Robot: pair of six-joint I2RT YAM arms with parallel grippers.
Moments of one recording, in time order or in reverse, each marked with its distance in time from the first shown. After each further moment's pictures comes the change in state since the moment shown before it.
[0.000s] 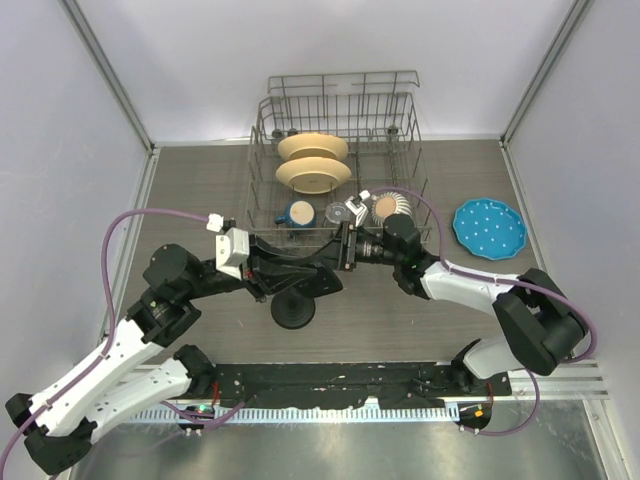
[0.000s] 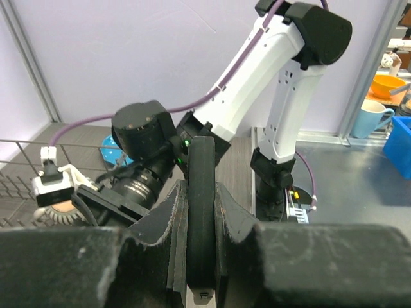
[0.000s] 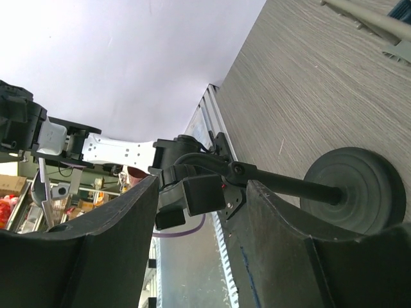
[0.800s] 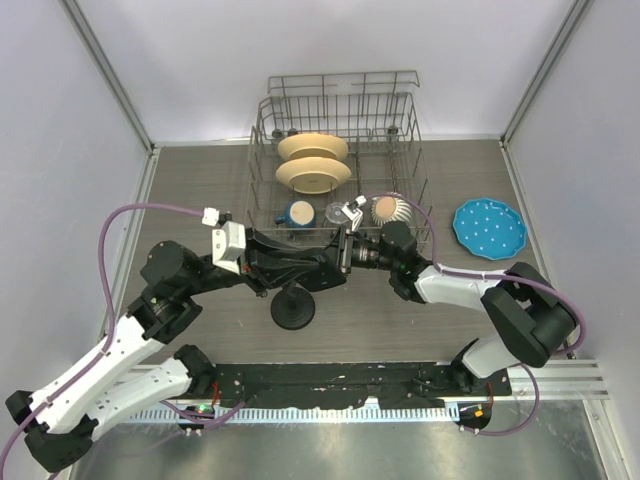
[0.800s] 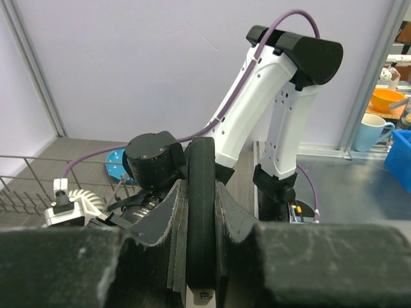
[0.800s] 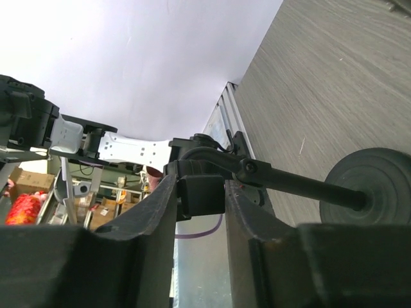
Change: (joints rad) left arm 0.000 0.027 0.042 0.061 -0.023 -0.028; right arm 0.036 0.057 -0.036 0.152 0.011 0.098
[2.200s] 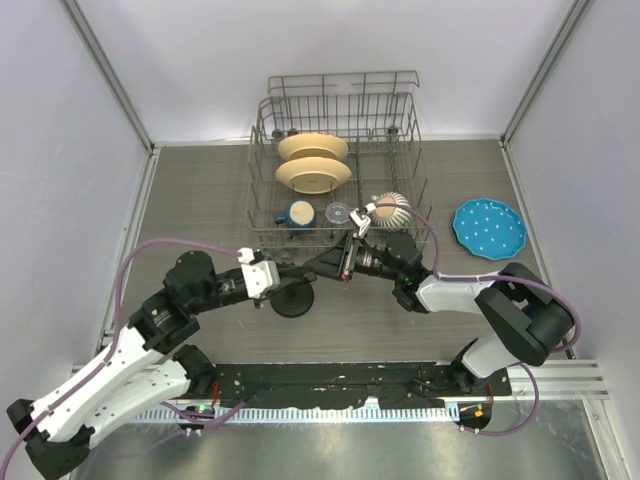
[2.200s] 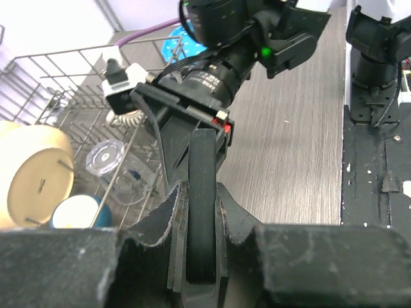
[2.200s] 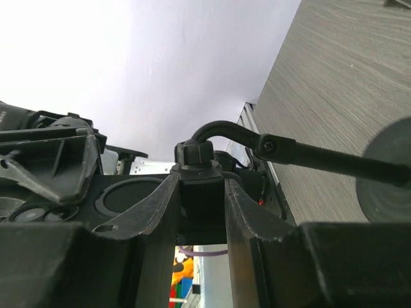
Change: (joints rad) left arm 0.005 -0.045 -0.116 -0.383 -0.142 0.524; right arm 0.004 0.028 -0.092 0.198 0.082 0.175
